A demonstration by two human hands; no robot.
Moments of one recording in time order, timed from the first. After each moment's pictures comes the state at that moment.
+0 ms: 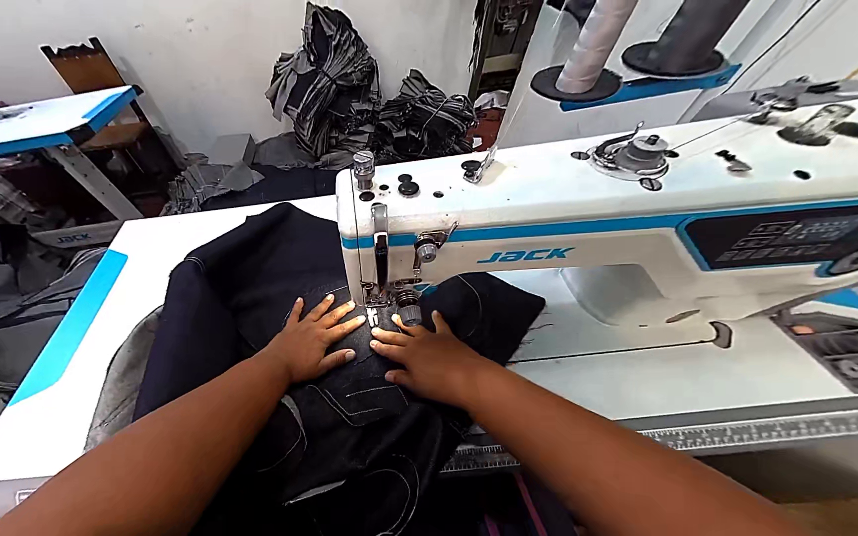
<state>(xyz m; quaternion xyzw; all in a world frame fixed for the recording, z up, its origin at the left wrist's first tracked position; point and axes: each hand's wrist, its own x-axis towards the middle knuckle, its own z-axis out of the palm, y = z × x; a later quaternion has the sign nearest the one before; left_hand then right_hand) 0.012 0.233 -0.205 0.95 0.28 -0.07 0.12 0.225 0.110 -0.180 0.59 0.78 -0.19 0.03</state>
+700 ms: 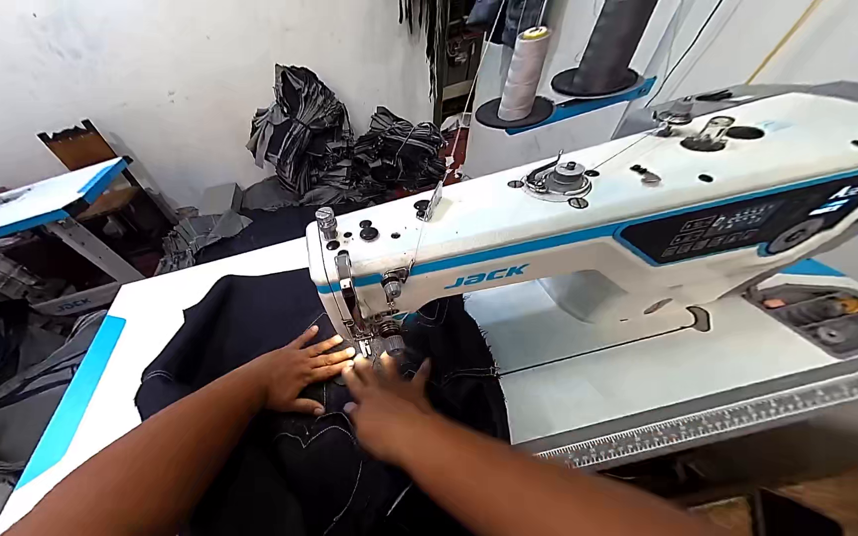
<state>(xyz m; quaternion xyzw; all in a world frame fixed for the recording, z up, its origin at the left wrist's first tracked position) -0.007 0.287 -0.192 0.98 0.02 -0.17 0.05 0.165 0.109 -0.155 0.69 0.66 -0.30 0.03</state>
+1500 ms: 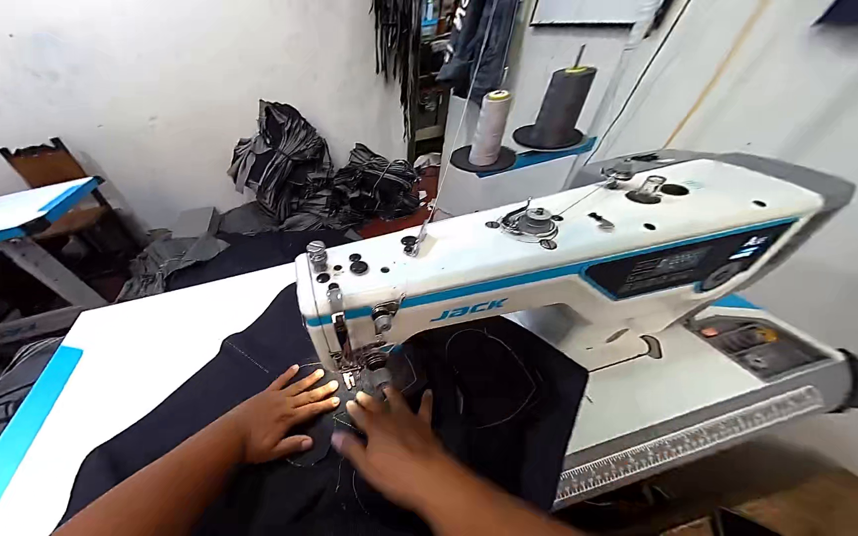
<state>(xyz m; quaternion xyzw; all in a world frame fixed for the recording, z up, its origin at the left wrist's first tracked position) -0.012 0.276 -0.205 0.99 0.05 -0.10 0.11 0.183 0.096 -0.149 0.72 0.62 -0.32 -0.03</state>
